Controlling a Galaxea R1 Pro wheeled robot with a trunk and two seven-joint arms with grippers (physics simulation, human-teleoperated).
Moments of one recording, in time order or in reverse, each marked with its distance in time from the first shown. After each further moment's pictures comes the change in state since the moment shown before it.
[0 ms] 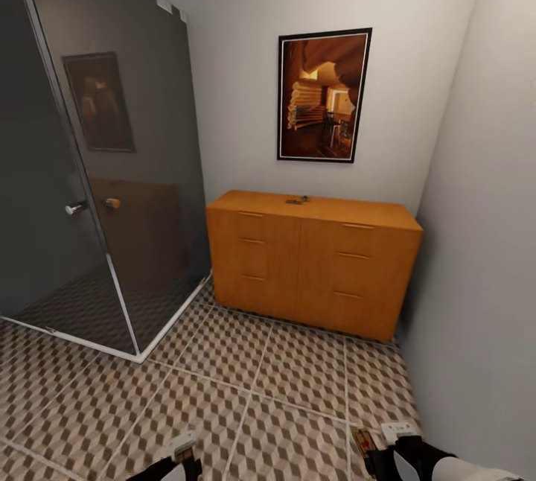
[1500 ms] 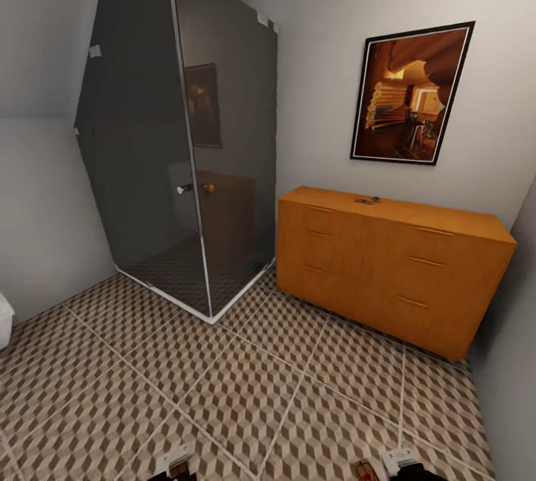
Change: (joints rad) left arm 0.036 0.008 0.000 0.001 0.000 -0.016 0.000; right arm 0.073 0.013 0.002 0.000 0.088 -0.002 0.012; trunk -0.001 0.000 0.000
